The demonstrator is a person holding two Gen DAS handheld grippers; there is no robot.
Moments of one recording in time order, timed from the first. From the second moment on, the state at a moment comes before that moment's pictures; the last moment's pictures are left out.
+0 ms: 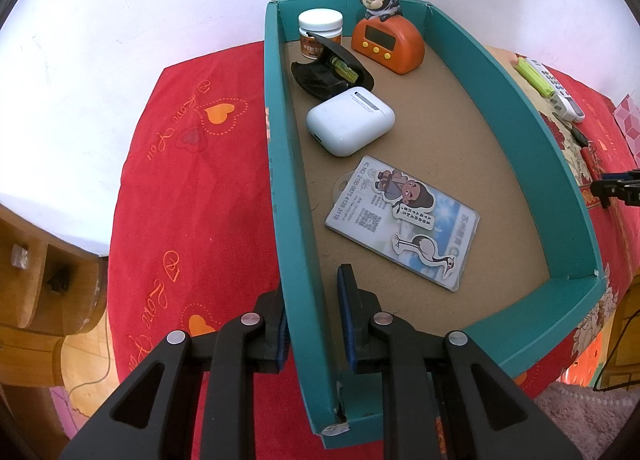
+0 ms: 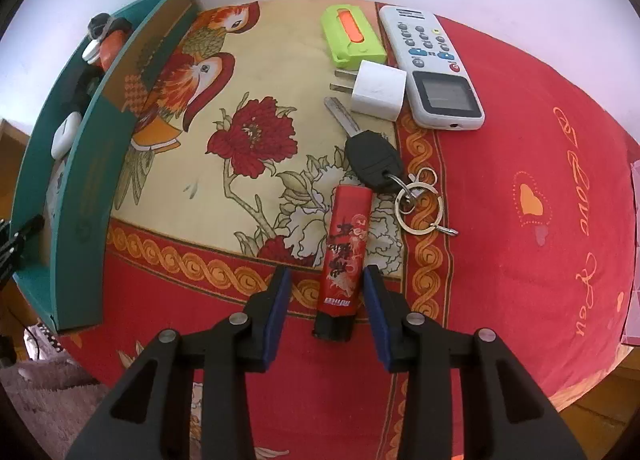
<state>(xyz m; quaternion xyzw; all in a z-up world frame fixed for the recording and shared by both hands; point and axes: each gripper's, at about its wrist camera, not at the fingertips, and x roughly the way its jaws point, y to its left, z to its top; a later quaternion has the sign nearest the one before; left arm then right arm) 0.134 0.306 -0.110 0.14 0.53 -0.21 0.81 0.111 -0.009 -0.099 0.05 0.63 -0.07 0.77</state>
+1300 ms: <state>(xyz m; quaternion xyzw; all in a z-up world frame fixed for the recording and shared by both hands) 0.134 0.306 -0.110 0.14 0.53 -0.21 0.81 0.165 0.133 -0.029 0.08 0.56 0.12 0.82</state>
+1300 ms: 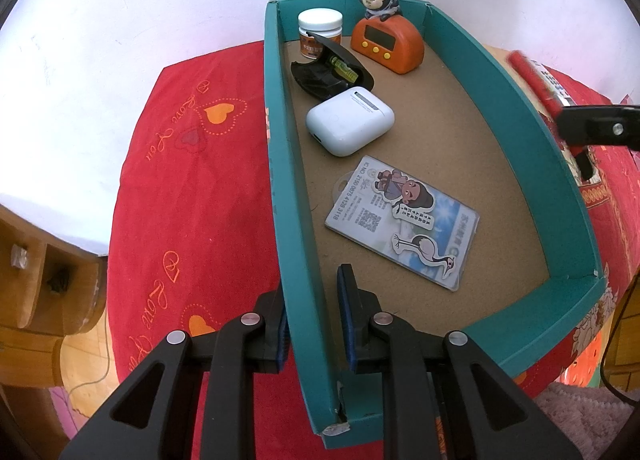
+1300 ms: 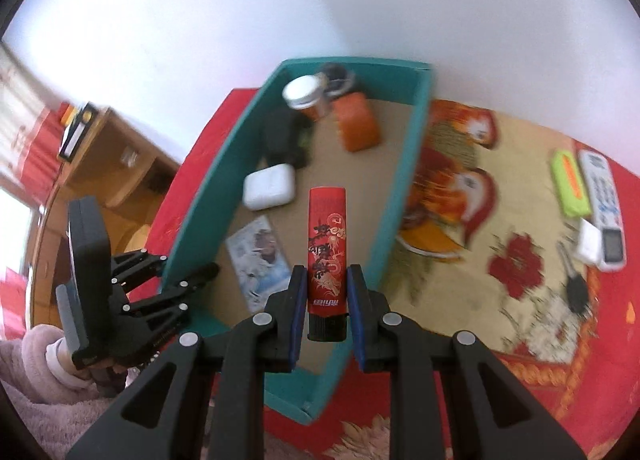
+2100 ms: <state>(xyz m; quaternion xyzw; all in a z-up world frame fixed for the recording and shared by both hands) 0.133 0.306 -0.111 0.14 0.53 -0.21 0.81 0.195 0.217 -0.100 0.03 0.62 0.17 0.77</state>
